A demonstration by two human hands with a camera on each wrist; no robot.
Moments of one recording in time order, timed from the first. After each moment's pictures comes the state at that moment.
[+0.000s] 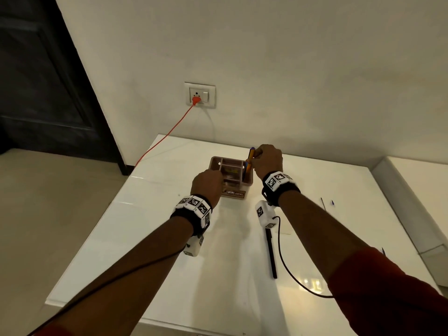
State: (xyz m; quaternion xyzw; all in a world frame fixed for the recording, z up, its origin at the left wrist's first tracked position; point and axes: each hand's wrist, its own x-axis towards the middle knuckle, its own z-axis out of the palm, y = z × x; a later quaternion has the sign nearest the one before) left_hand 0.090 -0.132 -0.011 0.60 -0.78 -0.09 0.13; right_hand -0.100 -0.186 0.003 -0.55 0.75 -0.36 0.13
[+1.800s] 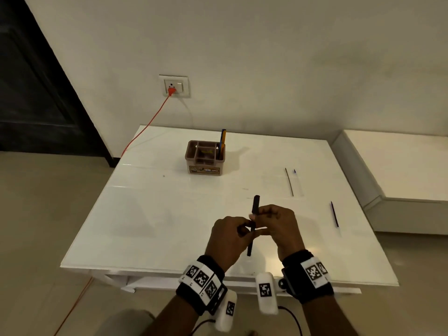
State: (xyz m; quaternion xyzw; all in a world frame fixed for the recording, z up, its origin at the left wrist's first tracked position) left_hand 0.040 0.119 0.012 0.48 -0.69 -0.46 0.28; right_hand -0.108 0.143 0.039 -0.31 0.65 -0.52 0.46
